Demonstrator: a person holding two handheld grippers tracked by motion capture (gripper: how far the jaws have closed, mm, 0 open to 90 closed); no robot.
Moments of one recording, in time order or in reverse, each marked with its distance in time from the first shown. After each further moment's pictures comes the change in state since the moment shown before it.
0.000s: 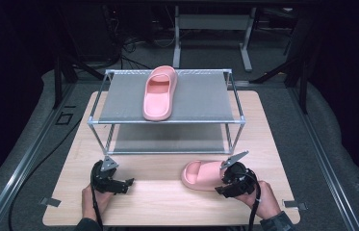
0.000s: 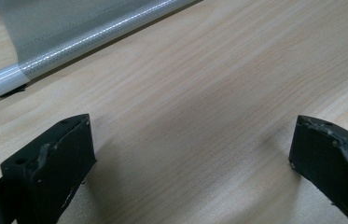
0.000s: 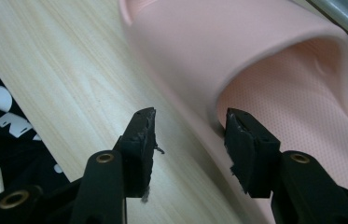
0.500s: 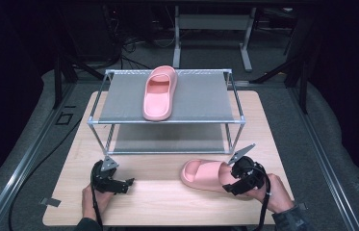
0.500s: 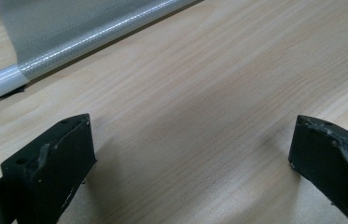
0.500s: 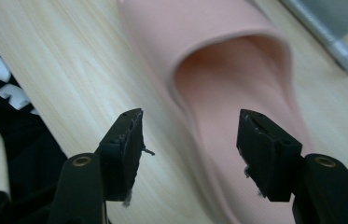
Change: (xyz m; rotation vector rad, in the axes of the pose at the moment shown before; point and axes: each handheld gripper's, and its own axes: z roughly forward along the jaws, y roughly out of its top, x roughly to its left) left arm 0.000 0.000 0.000 -0.001 0.000 0.000; right arm -0.017 0.004 -0.029 0.053 -0.013 -0.054
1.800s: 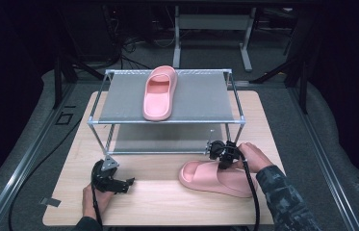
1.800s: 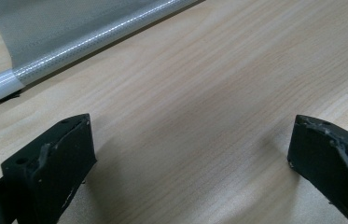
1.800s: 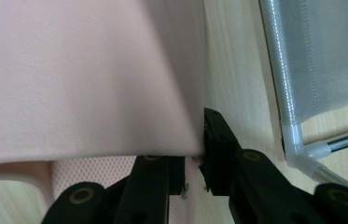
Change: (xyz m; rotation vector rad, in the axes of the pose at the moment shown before) left arm 0.001 0.002 0.001 0.000 -0.009 0.011; right arm -0.042 0.074 0.072 0.329 -0.063 -0.389
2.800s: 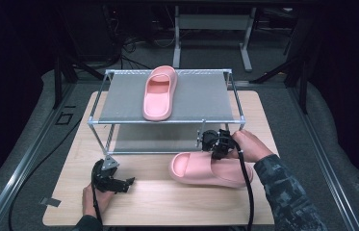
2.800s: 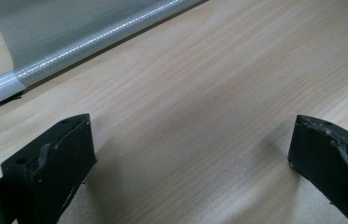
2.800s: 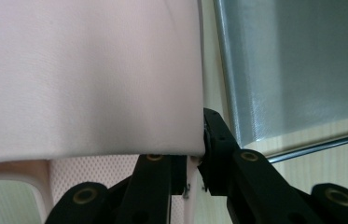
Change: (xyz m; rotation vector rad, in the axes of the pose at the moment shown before) left arm 0.001 0.001 0.001 0.000 0.000 -0.003; right arm 0.009 0.032 -0.067 -0.058 -0.043 -0.117
